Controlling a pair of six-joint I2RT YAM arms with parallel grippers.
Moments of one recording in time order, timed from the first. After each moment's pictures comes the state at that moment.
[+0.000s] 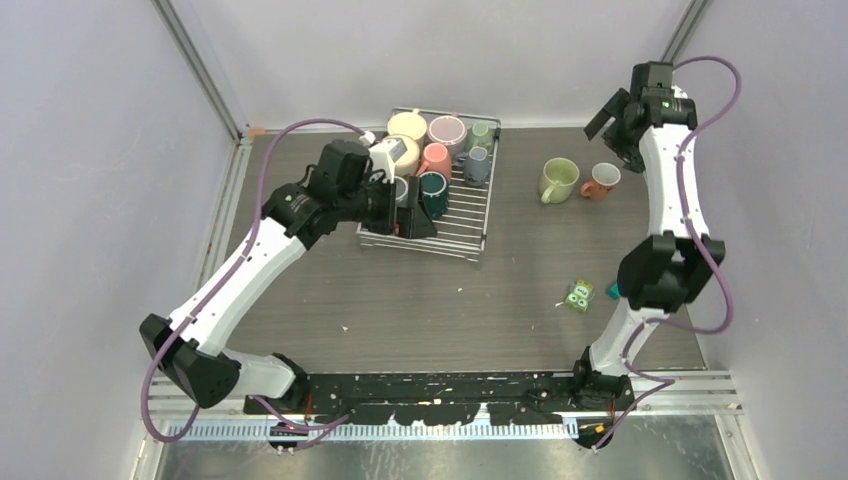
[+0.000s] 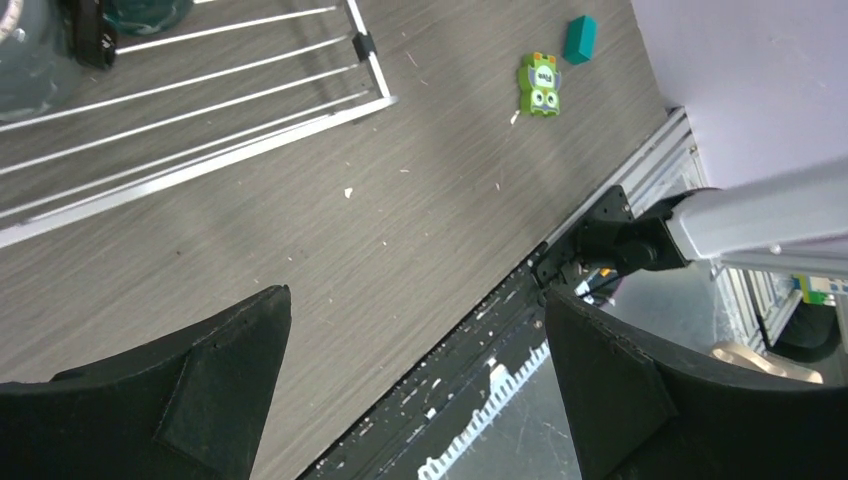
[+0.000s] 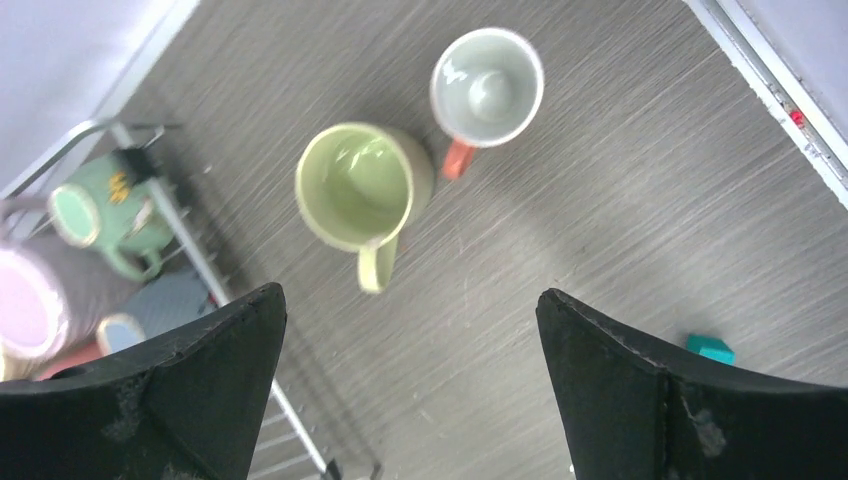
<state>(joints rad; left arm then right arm) -0.62 1.32 1.45 -0.78 0.36 -0.43 -0.14 1.90 2.05 -1.06 0.17 0.58</state>
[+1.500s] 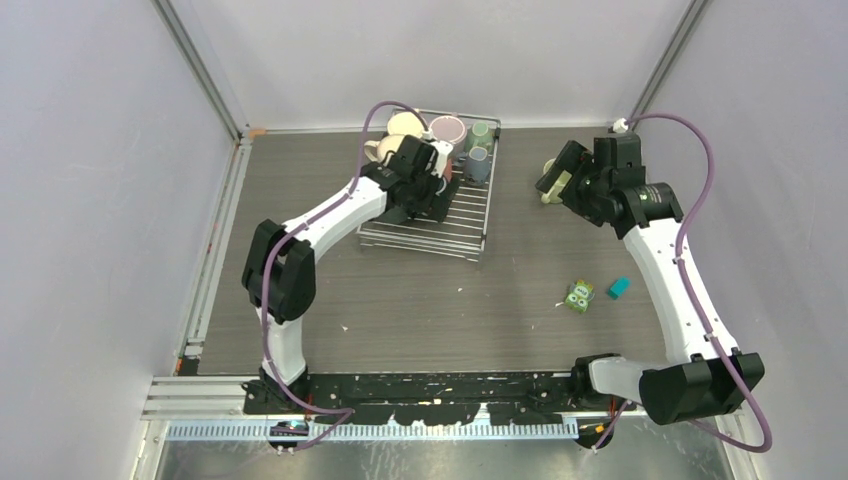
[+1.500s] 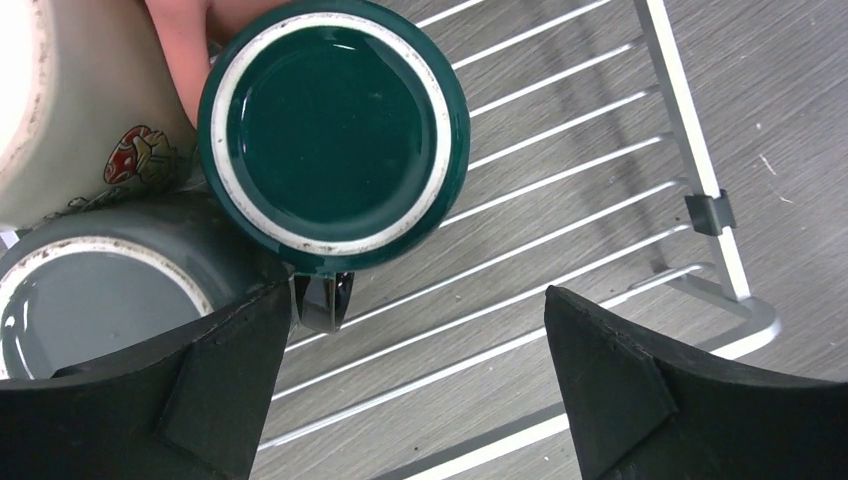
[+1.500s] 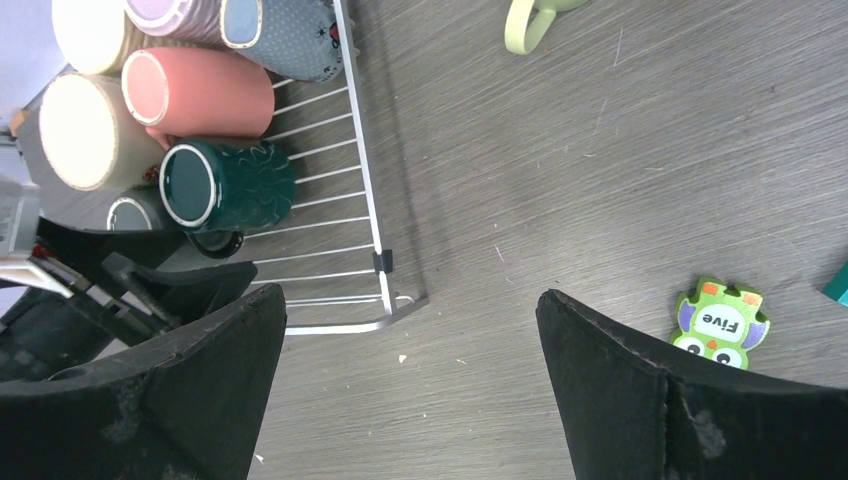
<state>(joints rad) -0.62 1.91 1.64 -0.55 0.01 -0.06 0.14 1.23 1.35 -0.84 0.05 0.65</state>
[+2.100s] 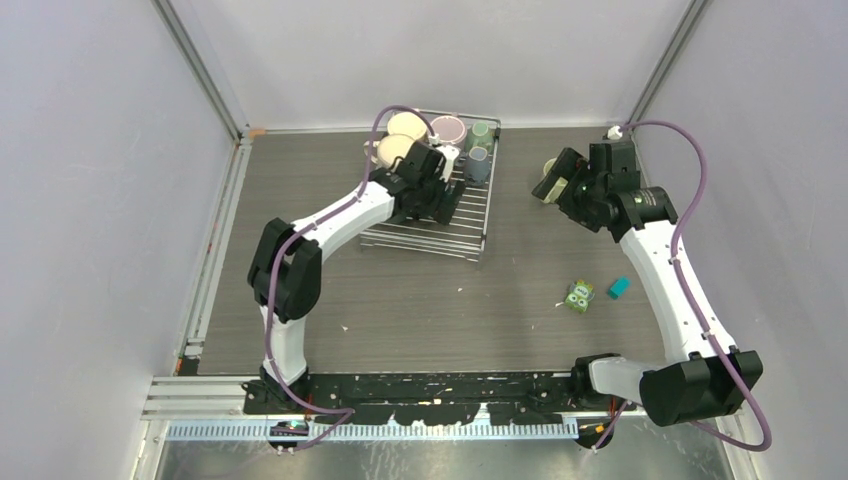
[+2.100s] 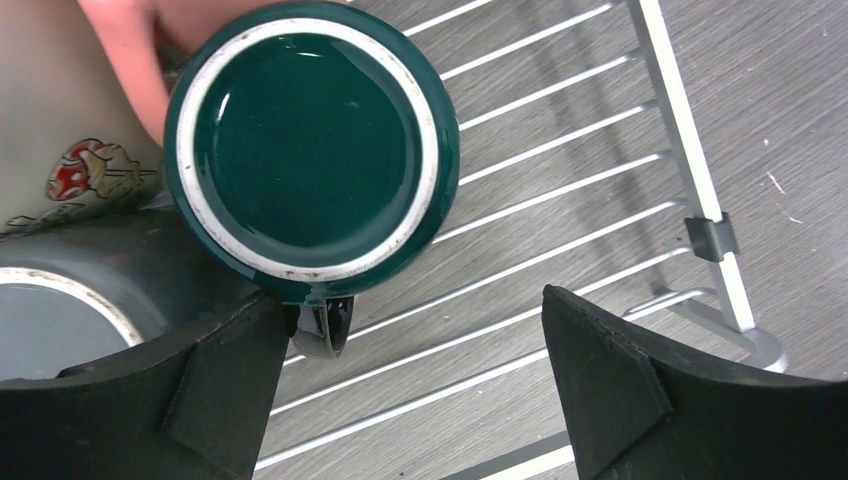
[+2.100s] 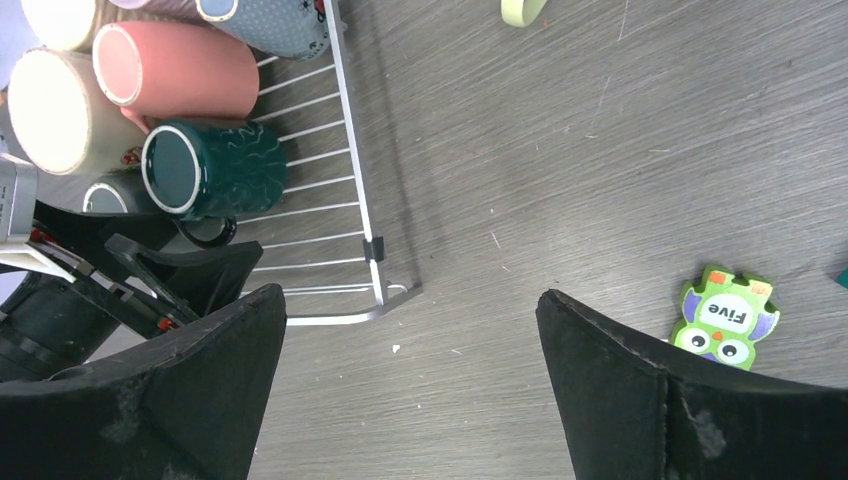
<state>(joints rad) -0.65 1.94 1.62 -0.49 -0.03 -0.06 0.14 1.21 1.30 -0.82 0.03 0.66</state>
